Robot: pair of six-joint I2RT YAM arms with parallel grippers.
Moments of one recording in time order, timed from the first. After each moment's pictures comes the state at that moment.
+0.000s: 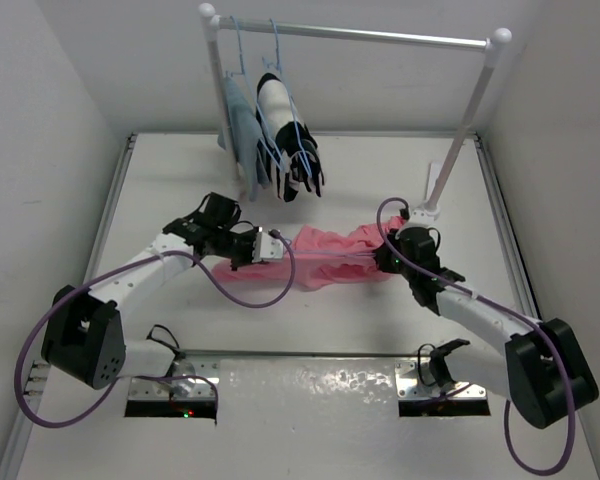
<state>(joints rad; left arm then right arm) -0.41 1.31 0.89 -0.59 0.65 1.10 0.38 1.13 0.38 0.17 0.10 0.48</state>
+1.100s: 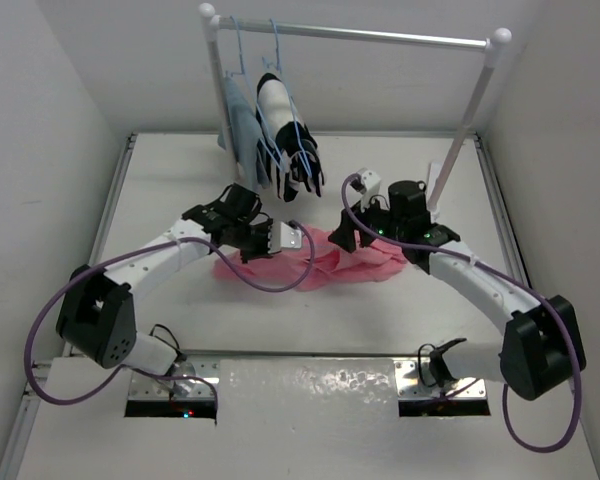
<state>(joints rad) -0.52 1.44 1.04 -0.64 0.46 0.96 0.43 1.29 0.78 -0.02 -0.45 0.04</state>
